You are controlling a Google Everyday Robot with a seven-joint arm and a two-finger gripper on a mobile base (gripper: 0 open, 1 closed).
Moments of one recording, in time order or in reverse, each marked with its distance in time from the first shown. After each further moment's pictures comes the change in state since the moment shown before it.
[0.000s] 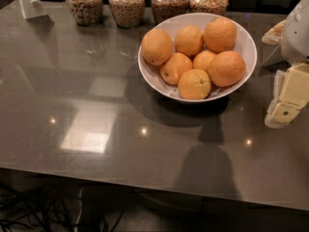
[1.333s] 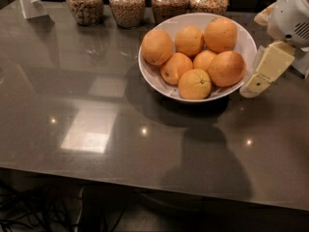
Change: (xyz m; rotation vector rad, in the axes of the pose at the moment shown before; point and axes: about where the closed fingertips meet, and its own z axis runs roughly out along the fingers) arm -0.028 -0.059 0.012 0.095 -0.169 0.088
